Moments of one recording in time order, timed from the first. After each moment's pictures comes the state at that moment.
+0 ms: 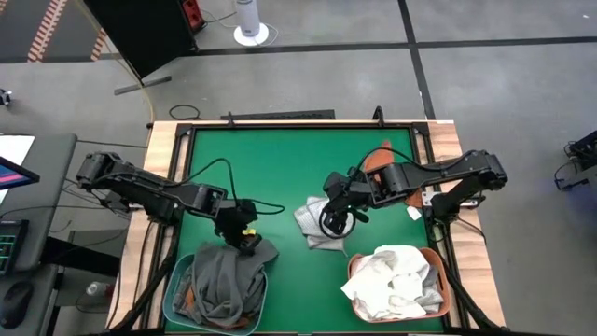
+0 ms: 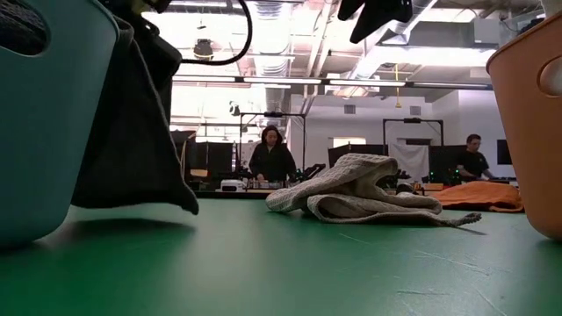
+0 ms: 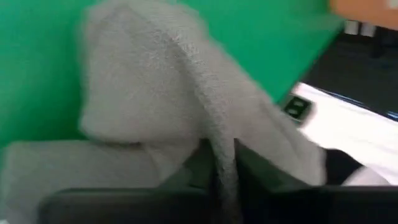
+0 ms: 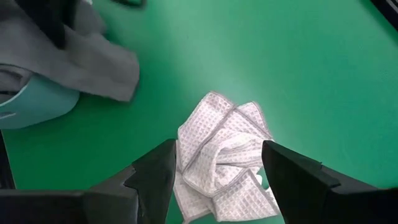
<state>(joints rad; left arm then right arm) -0.21 1.30 0.84 -0.44 0.39 -1.25 0.21 1.57 1.58 -1.02 0.30 0.62</state>
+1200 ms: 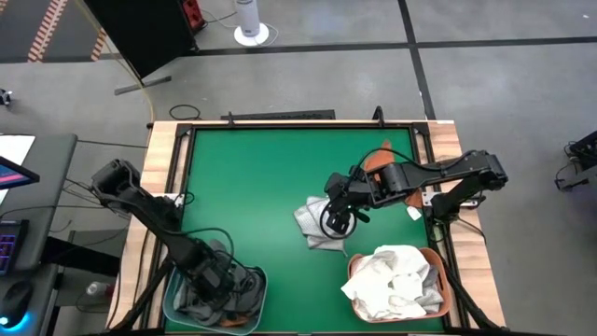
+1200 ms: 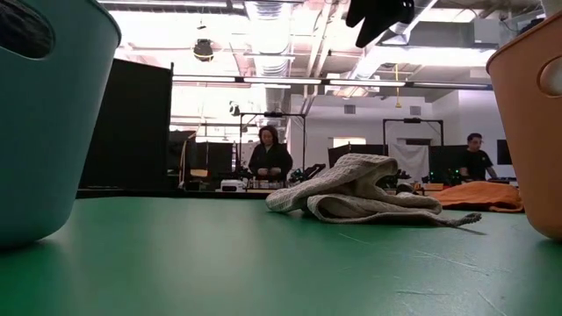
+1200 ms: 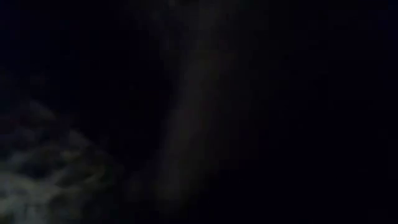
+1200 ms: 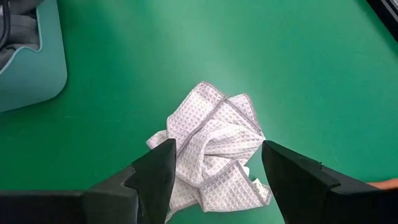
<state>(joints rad) -0.74 1.55 0.95 -0.68 0.38 -1.62 0.21 1.57 1.58 -1.06 0.30 0.58</state>
